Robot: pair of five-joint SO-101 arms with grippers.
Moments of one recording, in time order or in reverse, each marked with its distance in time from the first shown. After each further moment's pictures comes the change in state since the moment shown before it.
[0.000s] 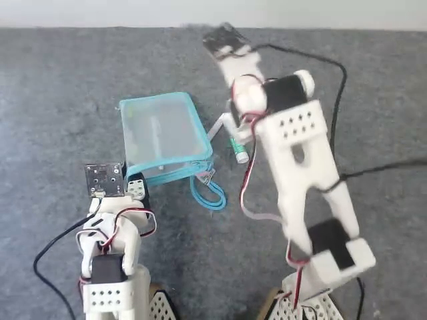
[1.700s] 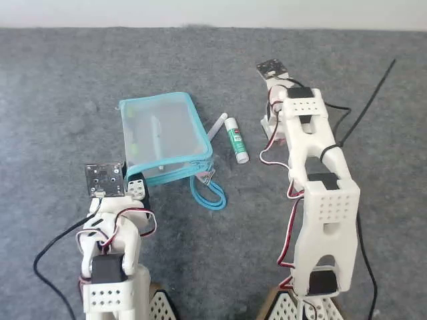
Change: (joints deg) left arm 0.0 0.0 0.0 0.0 0.0; right arm 15.0 33.3 4.1 -32.4 4.3
